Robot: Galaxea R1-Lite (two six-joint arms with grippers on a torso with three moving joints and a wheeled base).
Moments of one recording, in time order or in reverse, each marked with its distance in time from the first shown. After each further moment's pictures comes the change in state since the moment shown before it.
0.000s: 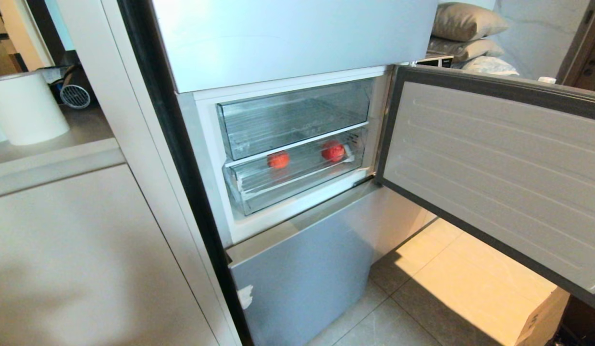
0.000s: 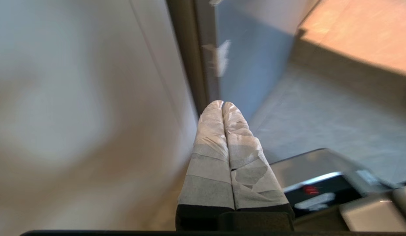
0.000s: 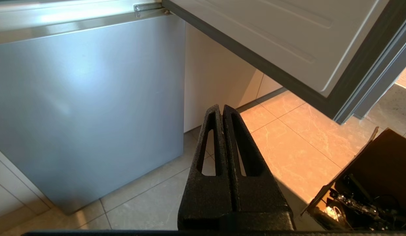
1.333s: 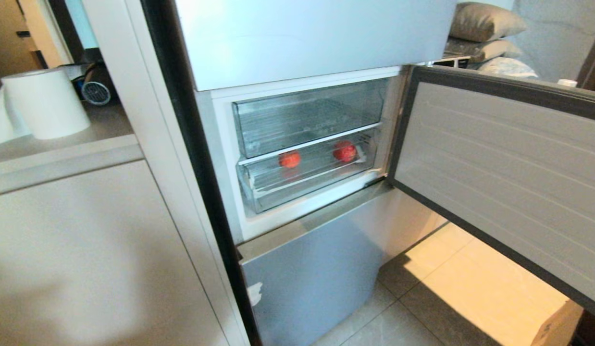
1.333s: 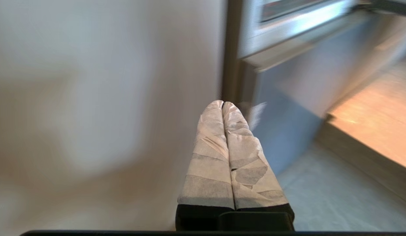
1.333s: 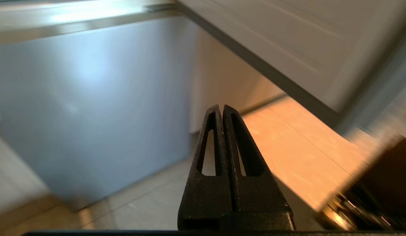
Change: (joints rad) left arm 0.136 -0.281 0.004 -0.009 0.056 -0.124; right arm 0.000 0.000 0.000 0.003 -0.003 0.004
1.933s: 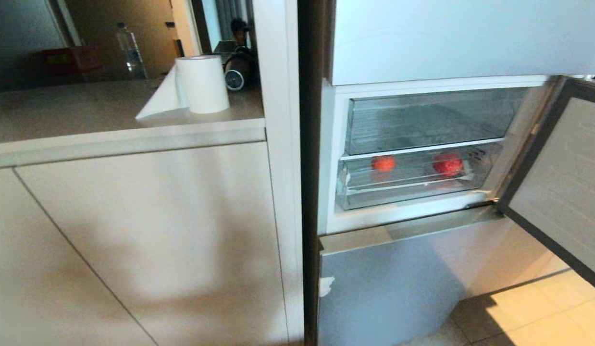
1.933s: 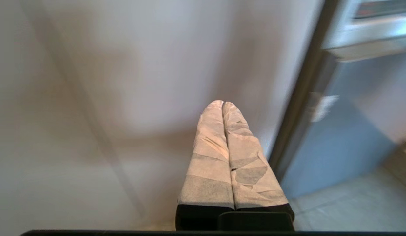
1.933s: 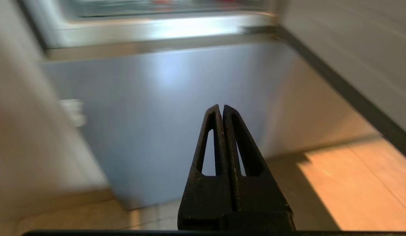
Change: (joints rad) left arm 0.000 -0.002 0.000 -0.002 0.000 0.000; right arm 0.000 0.000 0.000 -0.003 -0.011 0.032
